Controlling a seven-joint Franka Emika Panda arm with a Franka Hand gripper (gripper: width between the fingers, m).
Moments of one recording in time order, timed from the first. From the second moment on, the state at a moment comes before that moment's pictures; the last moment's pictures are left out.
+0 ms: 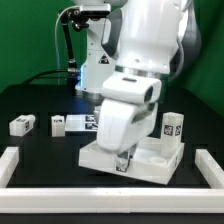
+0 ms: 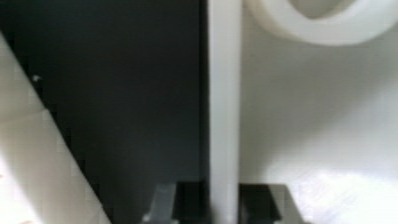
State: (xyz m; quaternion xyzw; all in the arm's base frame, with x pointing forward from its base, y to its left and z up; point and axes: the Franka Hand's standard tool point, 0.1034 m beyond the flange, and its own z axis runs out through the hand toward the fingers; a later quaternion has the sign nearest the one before) arm 0.615 -0.025 0.038 0.85 0.51 0.03 0.10
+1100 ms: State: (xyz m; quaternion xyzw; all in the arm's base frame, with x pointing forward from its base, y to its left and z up) arm 0.658 0.038 0.035 0.76 0.64 0.04 0.12
